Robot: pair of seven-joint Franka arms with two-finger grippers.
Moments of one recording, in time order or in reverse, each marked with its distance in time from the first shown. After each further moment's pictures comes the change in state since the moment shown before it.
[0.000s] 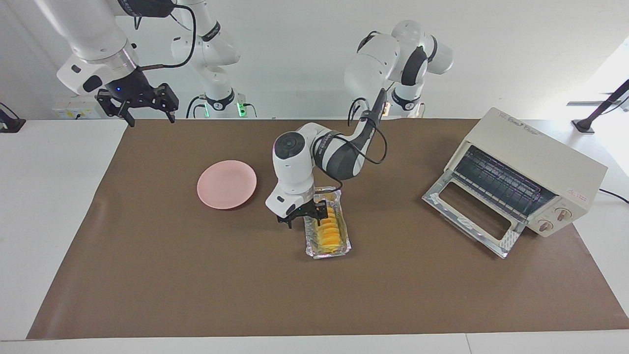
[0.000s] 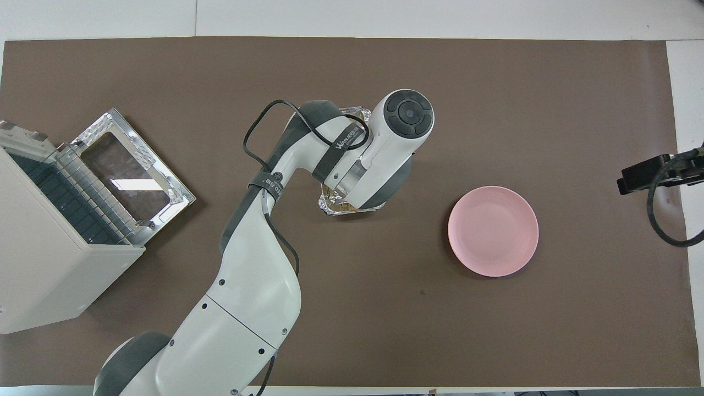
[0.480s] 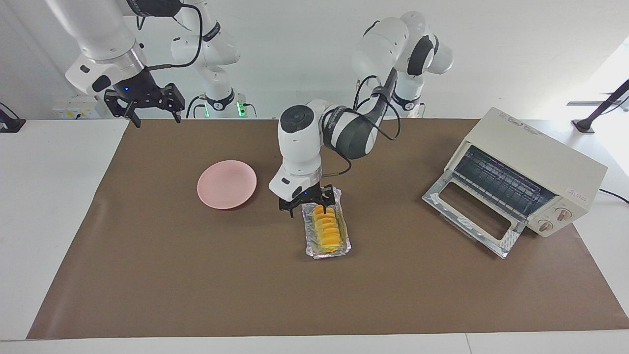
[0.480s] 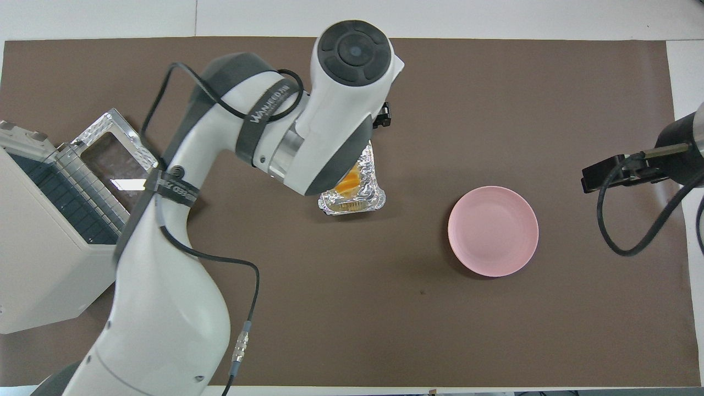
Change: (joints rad) left arm 0.091 -0.222 0.021 -0.008 -0.043 -0.189 0.004; right arm 0.092 0.000 0.003 -0.030 0.000 0.050 0.088
